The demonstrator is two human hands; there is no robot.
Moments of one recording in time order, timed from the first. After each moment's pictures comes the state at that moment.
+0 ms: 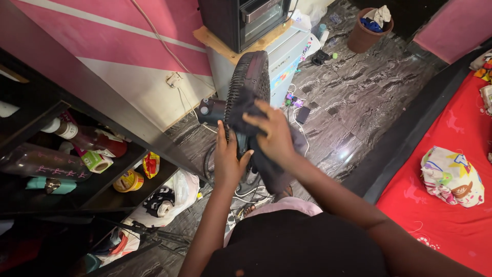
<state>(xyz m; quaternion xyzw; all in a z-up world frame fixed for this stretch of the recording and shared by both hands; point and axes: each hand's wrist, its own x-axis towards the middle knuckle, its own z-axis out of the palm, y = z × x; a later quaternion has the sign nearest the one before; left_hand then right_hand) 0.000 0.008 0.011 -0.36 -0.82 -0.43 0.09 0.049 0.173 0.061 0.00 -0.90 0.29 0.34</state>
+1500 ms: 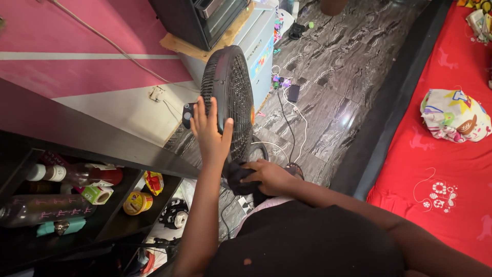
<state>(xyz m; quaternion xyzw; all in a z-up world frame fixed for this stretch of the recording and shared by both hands) -0.048 0.036 0.032 -0.41 -0.80 -0.43 0.05 0.143 0.117 -0.032 0.07 -0.91 0.39 0.15</state>
